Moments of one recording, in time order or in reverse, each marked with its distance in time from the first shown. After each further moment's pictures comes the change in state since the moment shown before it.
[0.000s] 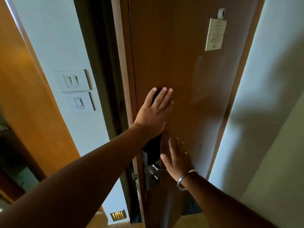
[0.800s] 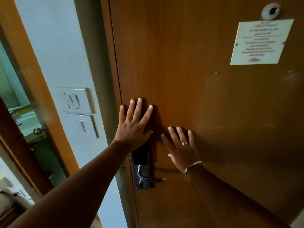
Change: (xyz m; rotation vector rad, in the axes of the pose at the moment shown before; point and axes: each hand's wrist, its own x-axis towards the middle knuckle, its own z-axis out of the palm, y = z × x) left_hand 0.054 -0.069 0.235 -0.178 -0.105 -0.522; right_hand 0.319 0.014 0.027 -0.601 0.352 -0.697
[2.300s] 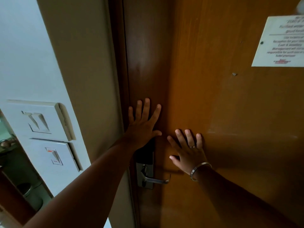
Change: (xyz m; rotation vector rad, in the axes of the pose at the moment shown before) left_hand 0.092 -0.016 0.121 -0.231 -0.100 0.025; right_hand 0.078 0.031 0.101 -0.106 0.066 0.057
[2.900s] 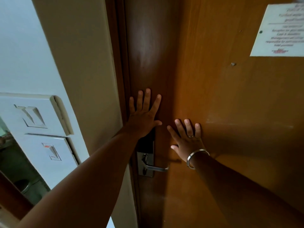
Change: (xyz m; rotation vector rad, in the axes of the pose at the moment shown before) left_hand 0.018 -0.001 0.011 -0.078 -0.153 -0.035; right_hand 0.016 0.001 -0.005 0.026 -0.179 0.067
